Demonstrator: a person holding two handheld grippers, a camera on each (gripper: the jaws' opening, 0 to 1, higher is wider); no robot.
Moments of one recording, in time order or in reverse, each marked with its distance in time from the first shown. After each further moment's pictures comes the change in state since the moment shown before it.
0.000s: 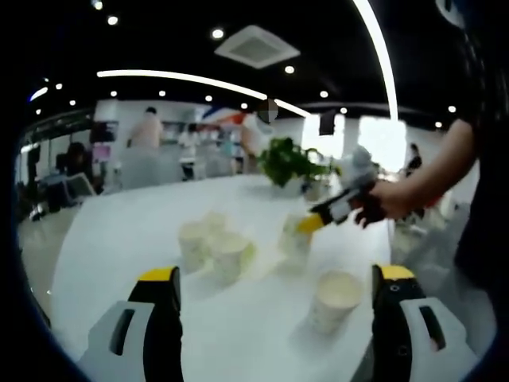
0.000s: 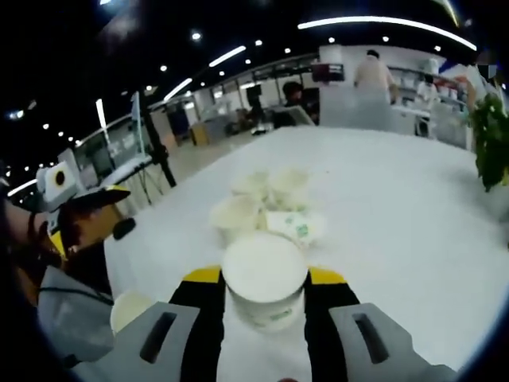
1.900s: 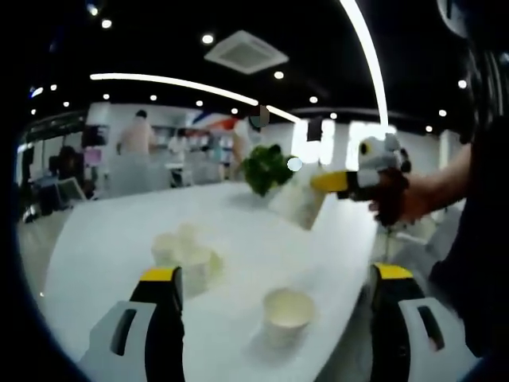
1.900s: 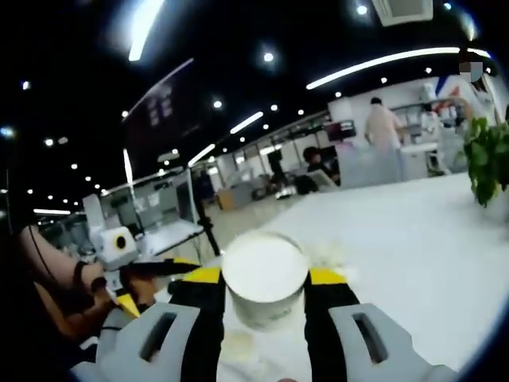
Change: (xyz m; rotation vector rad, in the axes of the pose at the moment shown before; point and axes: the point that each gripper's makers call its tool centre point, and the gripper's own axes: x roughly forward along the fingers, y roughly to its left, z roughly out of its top) left arm -0.002 -0.059 0.019 -0.007 -0.033 -0.051; right arm -0.107 0.078 0.065 0.064 -0.371 0.156
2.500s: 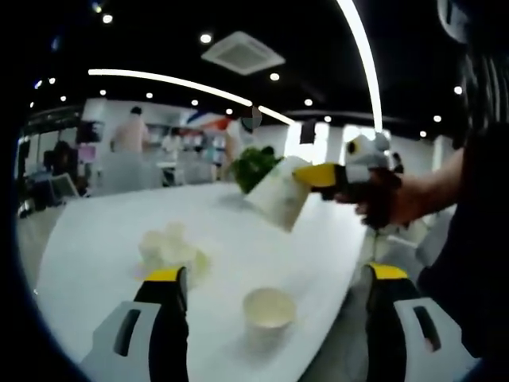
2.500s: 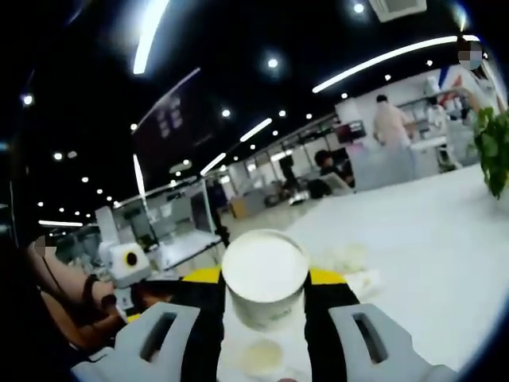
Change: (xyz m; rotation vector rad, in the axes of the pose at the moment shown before) left arm -0.001 -0.023 0.003 -0.017 -0.005 -0.052; right arm 0.010 0.027 0.003 0.036 -0.026 0.067
